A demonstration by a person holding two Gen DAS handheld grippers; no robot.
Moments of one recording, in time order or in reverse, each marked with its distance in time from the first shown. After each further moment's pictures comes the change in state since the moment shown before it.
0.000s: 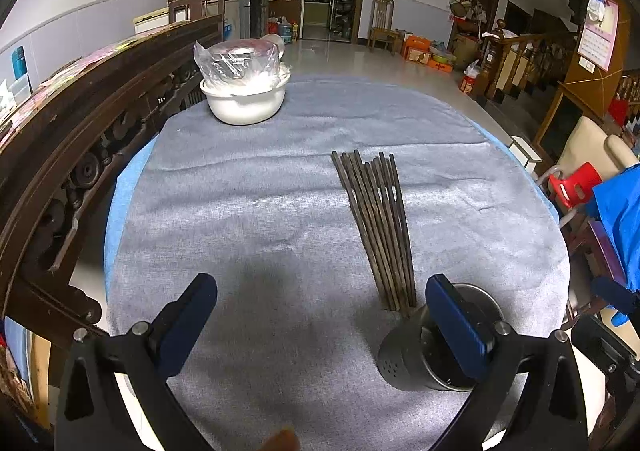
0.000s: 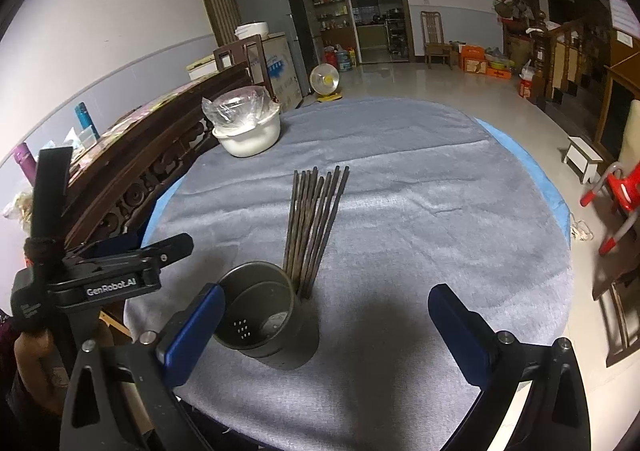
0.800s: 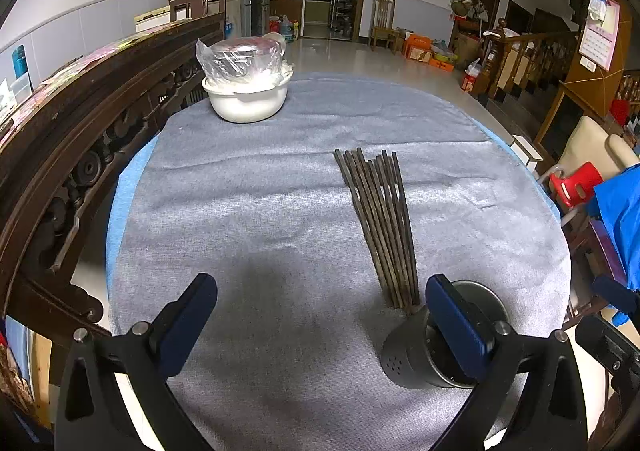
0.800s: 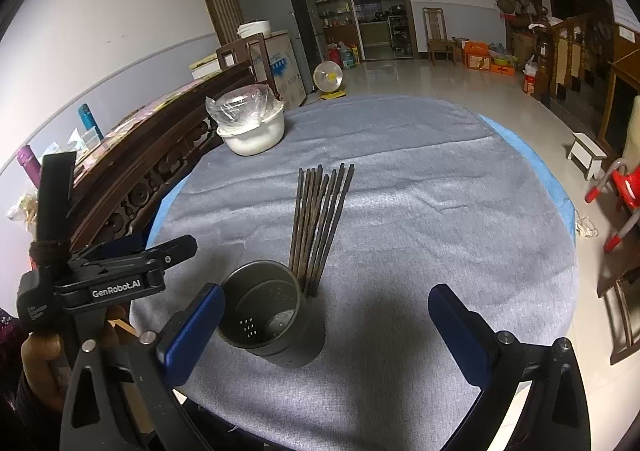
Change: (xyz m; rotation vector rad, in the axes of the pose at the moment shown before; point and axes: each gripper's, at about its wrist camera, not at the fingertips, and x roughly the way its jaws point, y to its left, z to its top) left arm 0.001 0.002 -0.002 0.000 0.006 0.006; right arm 0.002 -0.002 0.001 0.018 0.015 0.016
